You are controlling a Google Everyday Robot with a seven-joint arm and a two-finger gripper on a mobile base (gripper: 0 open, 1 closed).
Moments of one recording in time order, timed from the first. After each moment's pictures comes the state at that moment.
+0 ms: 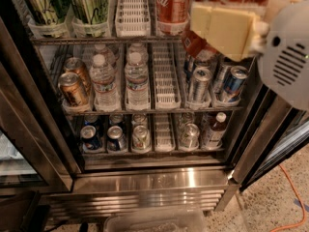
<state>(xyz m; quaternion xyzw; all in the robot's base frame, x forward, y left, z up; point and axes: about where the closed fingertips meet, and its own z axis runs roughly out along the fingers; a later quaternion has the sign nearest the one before) 0.414 -0.112 1.130 -0.12 0.70 0.10 0.70</state>
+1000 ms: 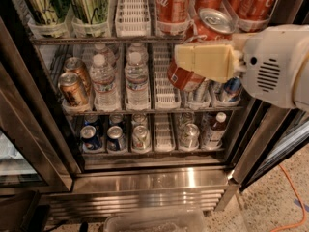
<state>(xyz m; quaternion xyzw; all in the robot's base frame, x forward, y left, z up) 0.442 -0.097 1.067 -0.19 0.76 0.18 0.60</state>
